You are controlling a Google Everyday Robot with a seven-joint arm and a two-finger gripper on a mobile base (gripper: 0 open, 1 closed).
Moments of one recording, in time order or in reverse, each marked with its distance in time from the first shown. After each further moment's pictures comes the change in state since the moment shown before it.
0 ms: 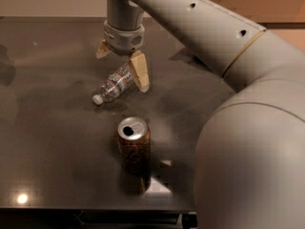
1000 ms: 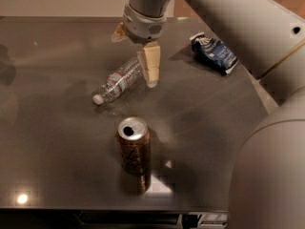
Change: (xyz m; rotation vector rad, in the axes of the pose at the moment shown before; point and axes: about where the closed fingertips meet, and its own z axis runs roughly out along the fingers) arm 0.011 0.027 -0.047 0.108 -0.072 0.212
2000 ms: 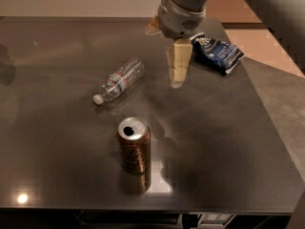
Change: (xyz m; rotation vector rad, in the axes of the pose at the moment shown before) arm 0.040 0.055 -0.050 0.057 0.021 0.248
